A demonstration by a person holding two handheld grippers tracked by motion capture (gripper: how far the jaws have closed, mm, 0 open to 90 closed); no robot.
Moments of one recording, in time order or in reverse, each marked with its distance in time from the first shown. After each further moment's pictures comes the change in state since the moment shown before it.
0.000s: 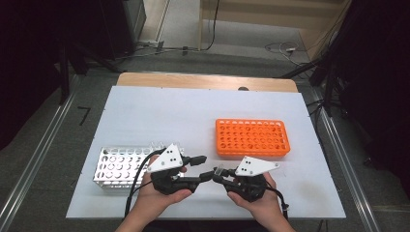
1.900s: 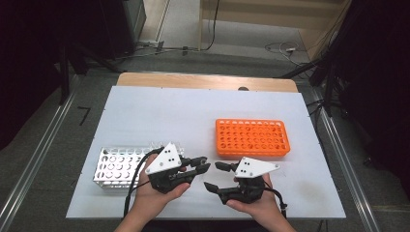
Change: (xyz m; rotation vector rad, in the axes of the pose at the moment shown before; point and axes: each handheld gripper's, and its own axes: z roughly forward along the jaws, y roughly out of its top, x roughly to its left) left arm 0.003 0.003 -0.008 -0.013 0.069 0.048; right arm 0.004 0.004 -0.001 -0.057 0.050 -0.014
